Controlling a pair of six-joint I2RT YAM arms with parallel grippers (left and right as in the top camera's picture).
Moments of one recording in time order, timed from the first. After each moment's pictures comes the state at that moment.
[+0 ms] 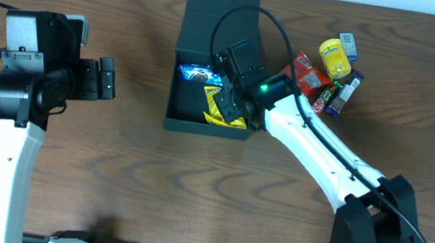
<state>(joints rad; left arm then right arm) 0.09 1.26 1.36 -1.06 0.10 -0.03 0.63 1.85 1.46 -0.75 0.07 -0.01</state>
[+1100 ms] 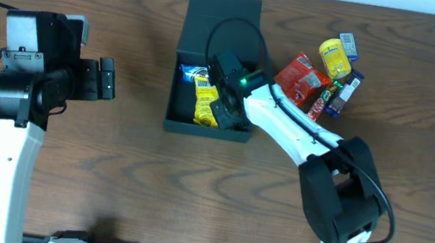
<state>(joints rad) 0.09 1.26 1.36 -1.06 0.10 -0.03 0.63 2.06 1.53 -0.79 0.09 0.08</state>
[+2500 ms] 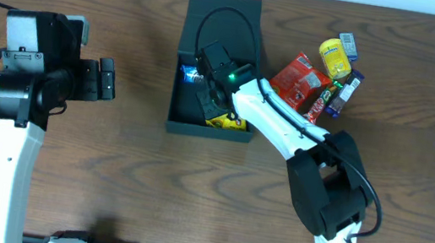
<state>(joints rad) 0.09 1.26 1.36 -1.07 0.10 -0.03 0.66 2.14 1.62 -0.74 0.06 0.16</state>
